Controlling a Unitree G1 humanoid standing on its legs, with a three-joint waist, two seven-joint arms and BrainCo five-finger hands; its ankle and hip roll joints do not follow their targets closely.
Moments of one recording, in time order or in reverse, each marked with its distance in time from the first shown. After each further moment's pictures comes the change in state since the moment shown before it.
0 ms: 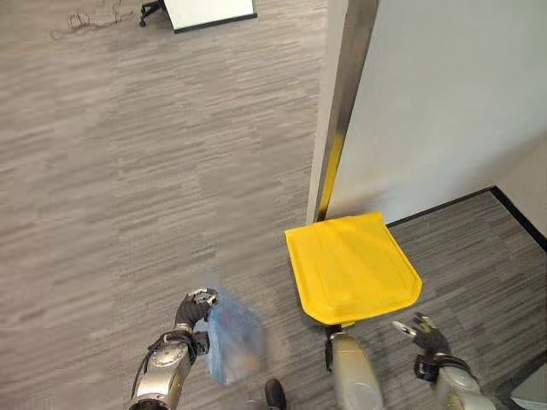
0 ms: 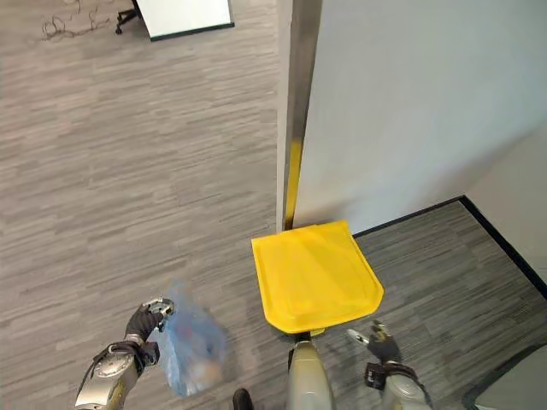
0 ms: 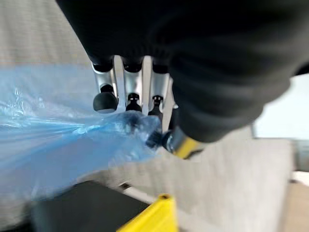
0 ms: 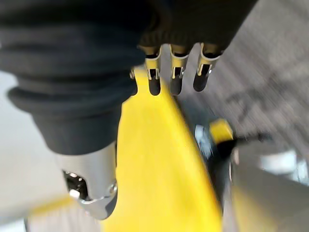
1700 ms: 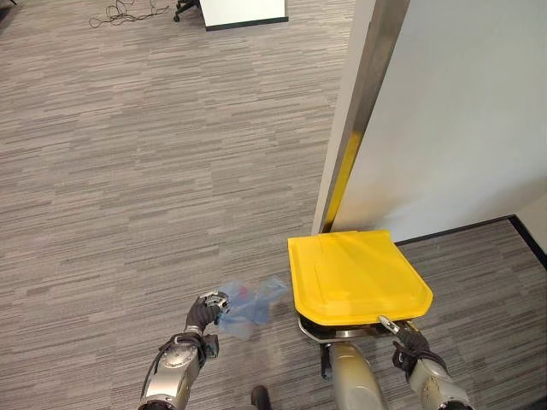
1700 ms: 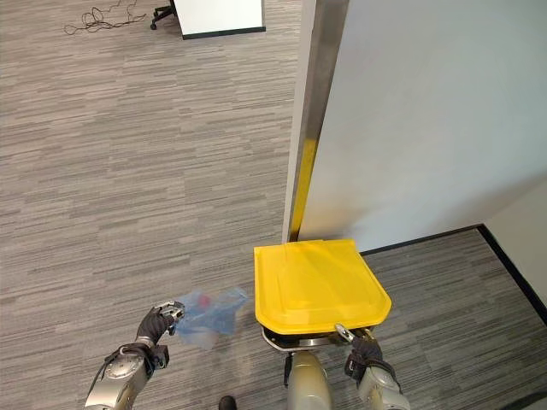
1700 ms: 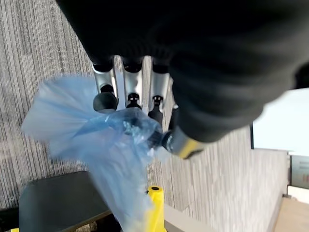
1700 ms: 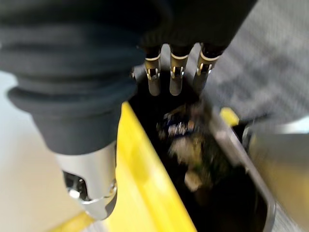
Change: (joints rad) left arm 0.010 -0.008 -0.027 -0.020 0.001 -0.012 0.017; right arm -0.077 0.103 -0.076 0.174 0.161 0.008 -0.087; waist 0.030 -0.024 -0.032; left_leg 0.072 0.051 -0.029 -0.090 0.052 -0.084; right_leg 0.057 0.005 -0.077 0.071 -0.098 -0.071
